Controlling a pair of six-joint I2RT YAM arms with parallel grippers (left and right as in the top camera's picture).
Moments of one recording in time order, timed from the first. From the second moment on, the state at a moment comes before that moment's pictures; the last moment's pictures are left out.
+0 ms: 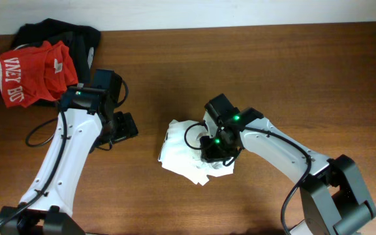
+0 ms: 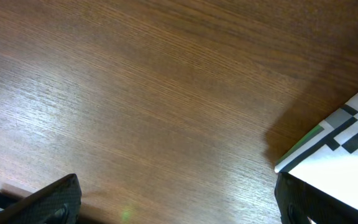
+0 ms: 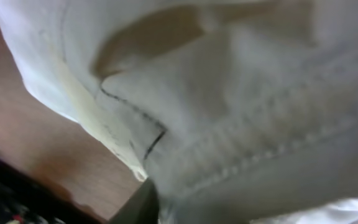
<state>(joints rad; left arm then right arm) -0.16 1.58 1.36 -1.30 -0.14 -0.53 0.53 1.72 1.11 -0.83 -0.38 0.38</state>
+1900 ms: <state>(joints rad) -0.29 1.58 1.22 -0.98 0.16 -0.40 0.14 1.63 1.36 -1.17 0.04 0.49</state>
